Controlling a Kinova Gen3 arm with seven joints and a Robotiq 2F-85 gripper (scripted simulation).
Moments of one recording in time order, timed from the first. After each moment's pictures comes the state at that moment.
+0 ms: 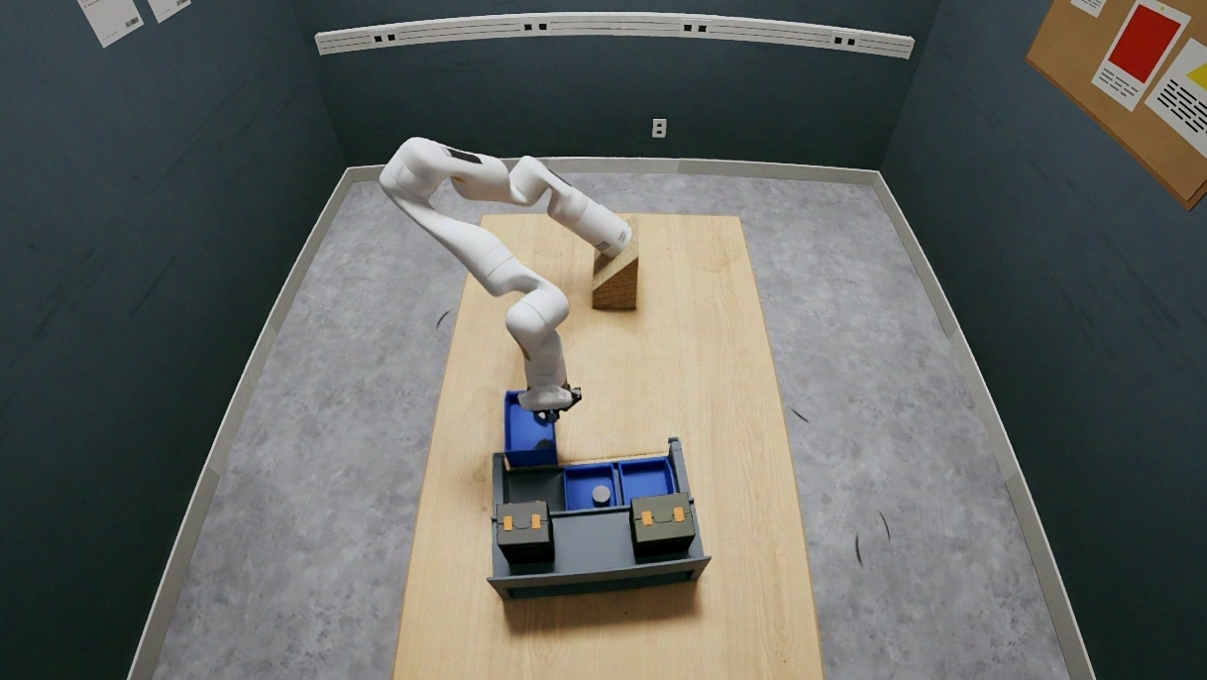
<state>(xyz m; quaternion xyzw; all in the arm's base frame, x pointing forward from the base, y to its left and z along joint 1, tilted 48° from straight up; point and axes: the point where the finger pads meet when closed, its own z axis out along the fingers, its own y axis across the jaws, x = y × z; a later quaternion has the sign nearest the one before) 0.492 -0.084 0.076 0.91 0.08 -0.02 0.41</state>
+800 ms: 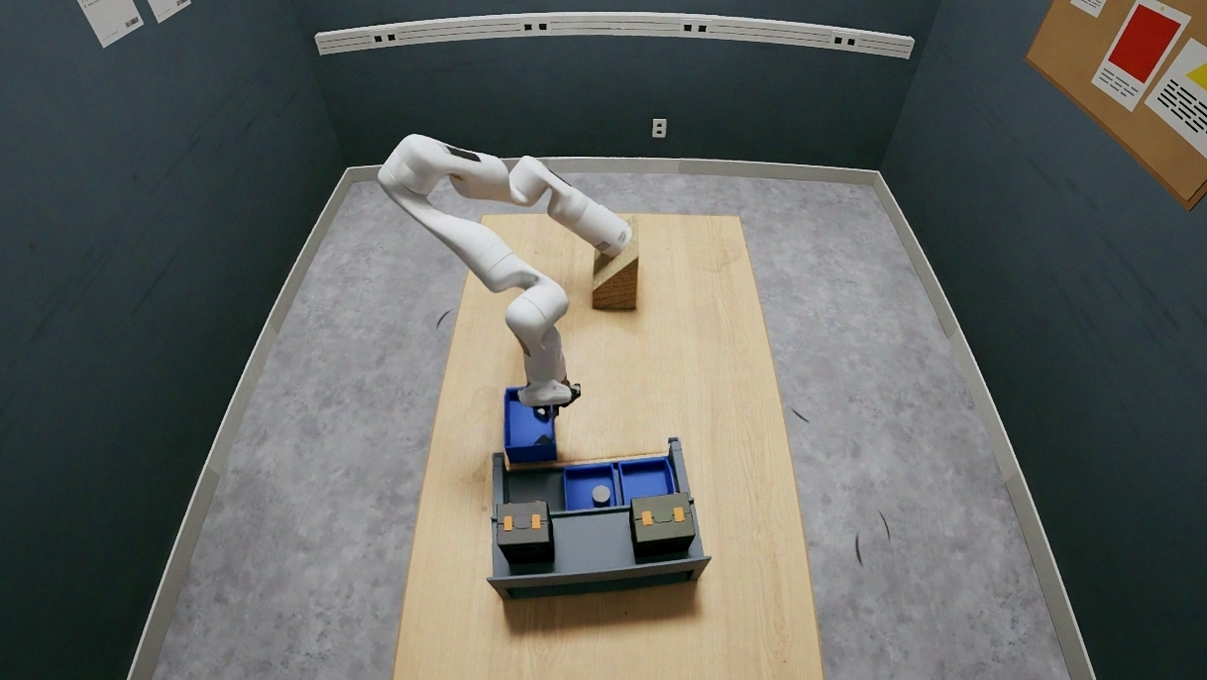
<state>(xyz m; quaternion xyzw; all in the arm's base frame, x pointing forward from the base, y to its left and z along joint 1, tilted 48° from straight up) 0.483 -0.085 0.078 0.91 0.08 -0.02 0.41</state>
